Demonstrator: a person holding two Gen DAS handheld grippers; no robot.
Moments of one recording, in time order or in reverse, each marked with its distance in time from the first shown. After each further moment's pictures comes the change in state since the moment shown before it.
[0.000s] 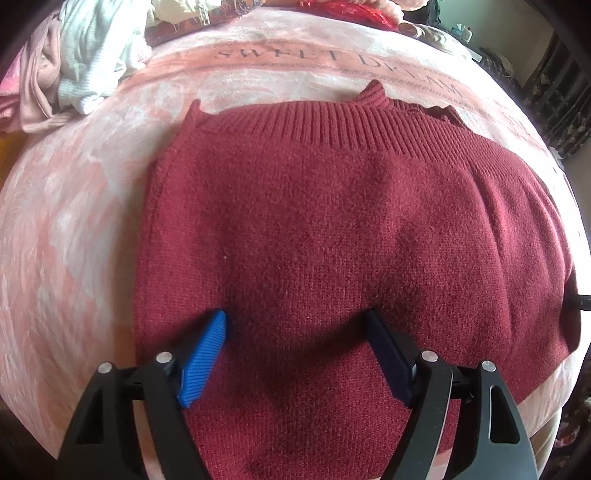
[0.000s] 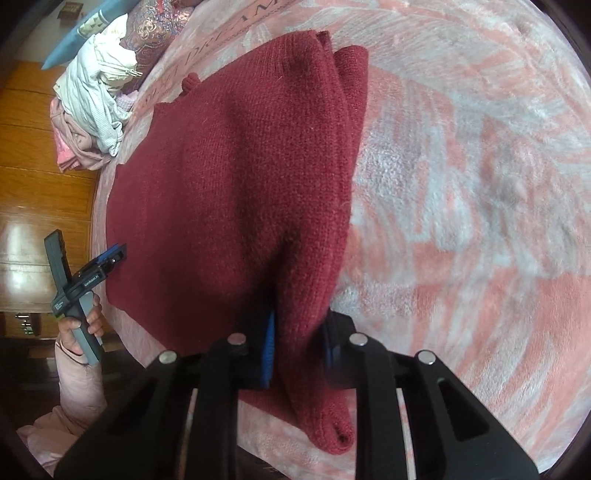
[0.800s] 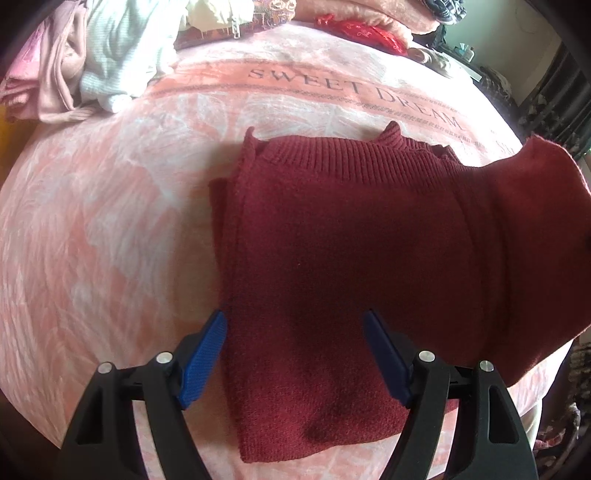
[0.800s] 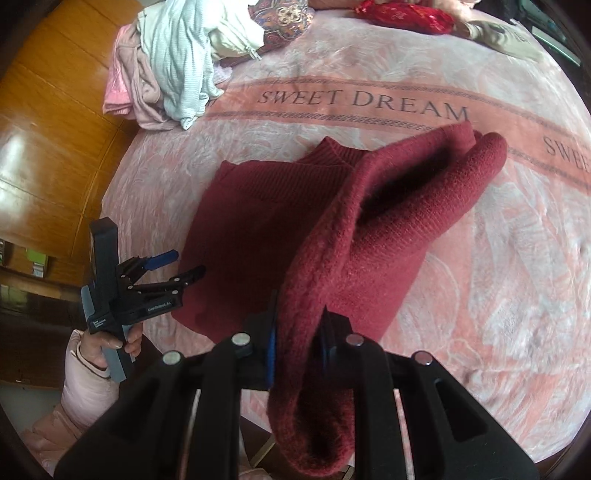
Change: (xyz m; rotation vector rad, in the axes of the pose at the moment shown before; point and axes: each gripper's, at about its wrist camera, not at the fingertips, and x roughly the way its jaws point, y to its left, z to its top) left arm -0.047 0.049 0.003 -0.051 -0.023 -0.051; right arm -0.008 0.262 0.036 -0.373 -0.034 -0.119
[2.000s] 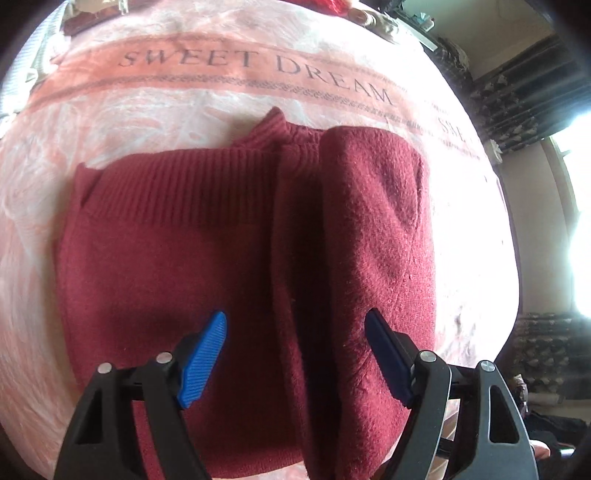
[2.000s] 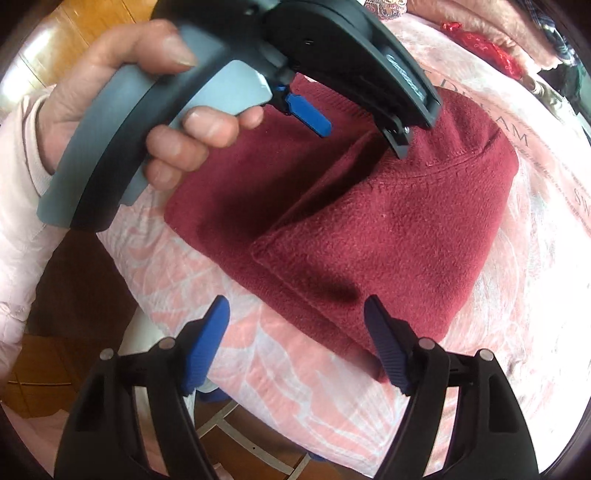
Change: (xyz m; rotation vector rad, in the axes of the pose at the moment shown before) left arm 0.042 -0.091 0.080 0.053 0.208 -0.259; right arm 0.068 0.088 -0.106 -0.296 -0.006 -0.173
